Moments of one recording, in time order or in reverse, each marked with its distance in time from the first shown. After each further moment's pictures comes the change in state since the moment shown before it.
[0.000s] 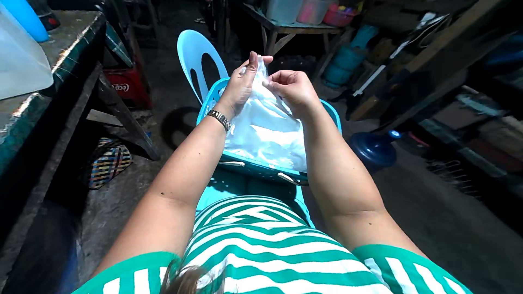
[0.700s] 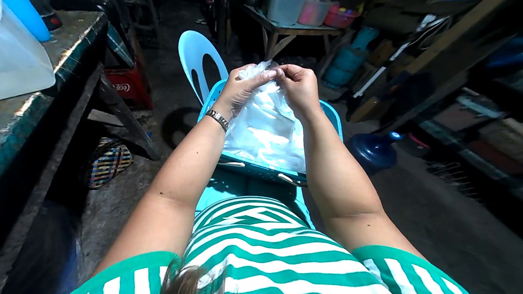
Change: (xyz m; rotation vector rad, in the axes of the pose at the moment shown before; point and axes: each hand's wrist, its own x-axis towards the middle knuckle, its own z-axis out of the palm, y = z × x) left_hand -0.006 0.006 -0.004 -0.104 0.012 -0.067; right_hand 0.000 -0.001 0.002 -0.193 0.207 -0.124
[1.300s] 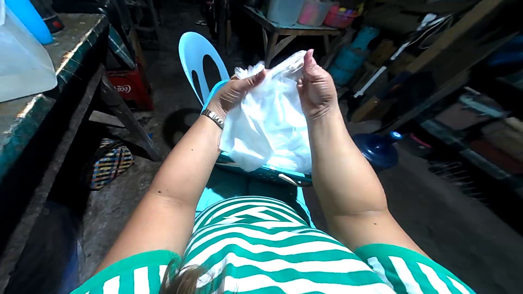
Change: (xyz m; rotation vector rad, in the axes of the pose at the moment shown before) left_hand -0.017 0.014 -0.006 -0.218 -0.160 -0.096; right_hand -0.010 -0.010 -0.017 1.063 -0.191 0.093
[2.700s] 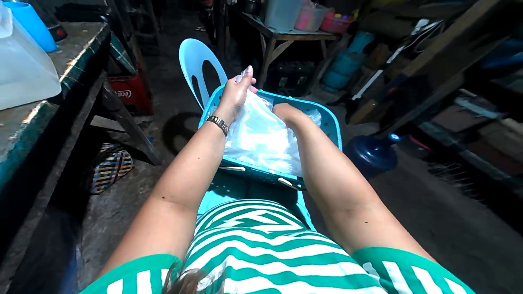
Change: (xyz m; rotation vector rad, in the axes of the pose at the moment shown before) left_hand 0.029 -0.014 -0.001 0.393 0.431 -0.131; right_hand 0.023 0.047 -0.026 -1.721 -0.235 0.781
